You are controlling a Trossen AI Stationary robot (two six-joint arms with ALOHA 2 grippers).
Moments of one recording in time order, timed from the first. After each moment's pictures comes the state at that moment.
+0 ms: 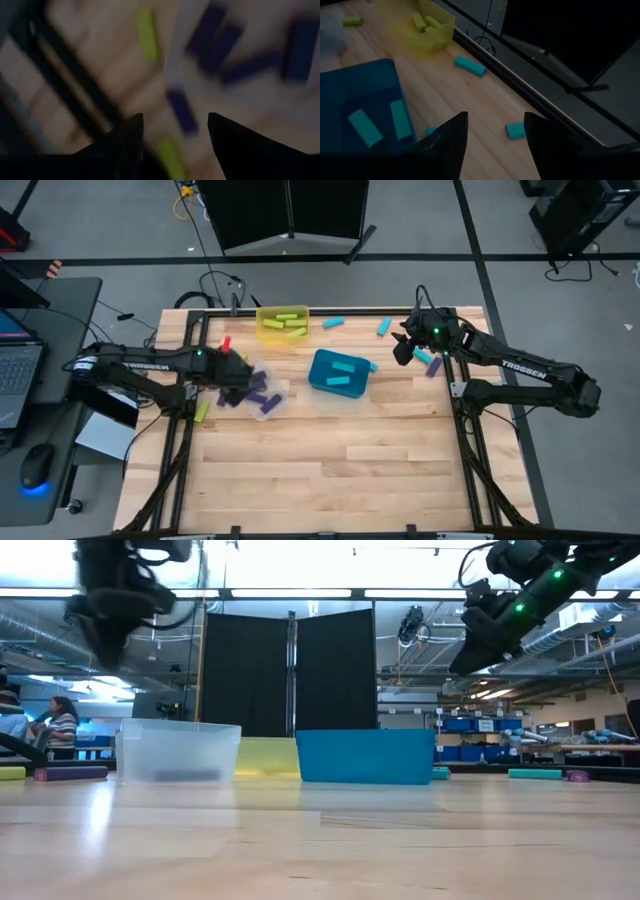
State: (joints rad) left arm 0.00 1.19 1.02 -1.45 -0.34 -0.85; right arm -0.57 0.88 0.64 -0.34 0.18 0.04
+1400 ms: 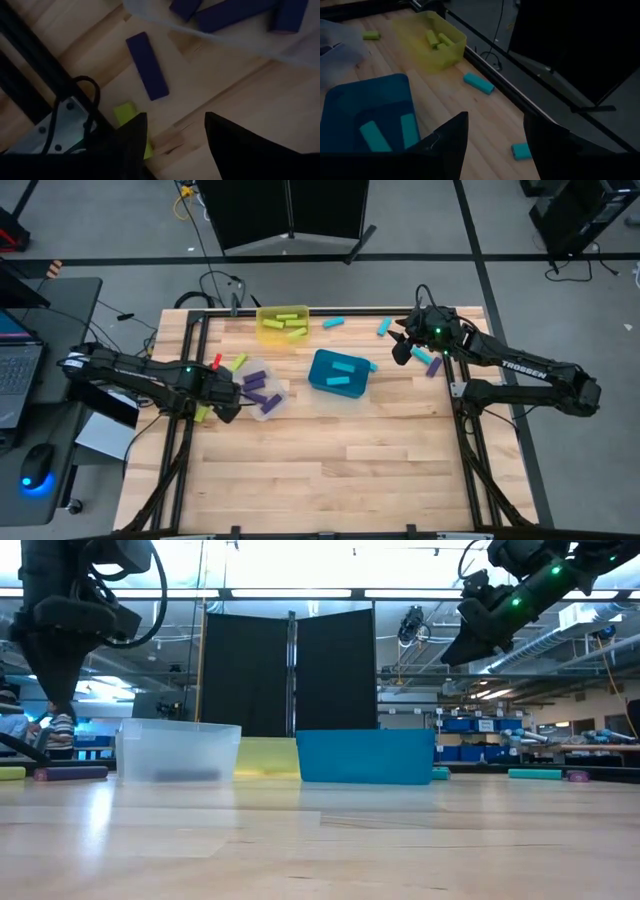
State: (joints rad) left arm -0.14 1.03 0.78 -1.29 -0.17 -1.06; right arm -0.56 0.88 0.64 -0.26 0.16 -0.01
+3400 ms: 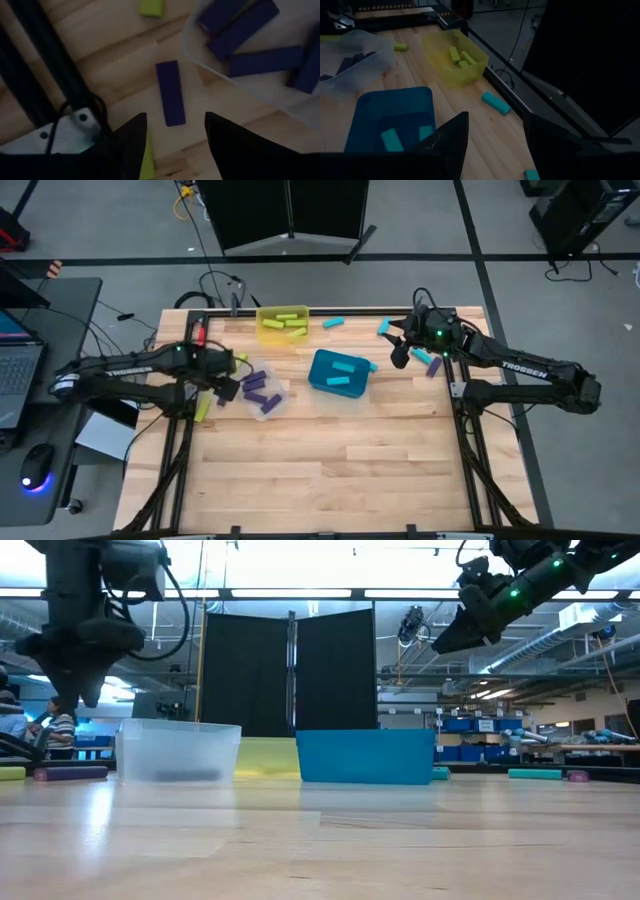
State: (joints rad) left arm 0.26 0.93 0.74 -1.25 -0.13 -0.88; right arm -0.50 0.88 0.64 -0.17 0.11 -0.08
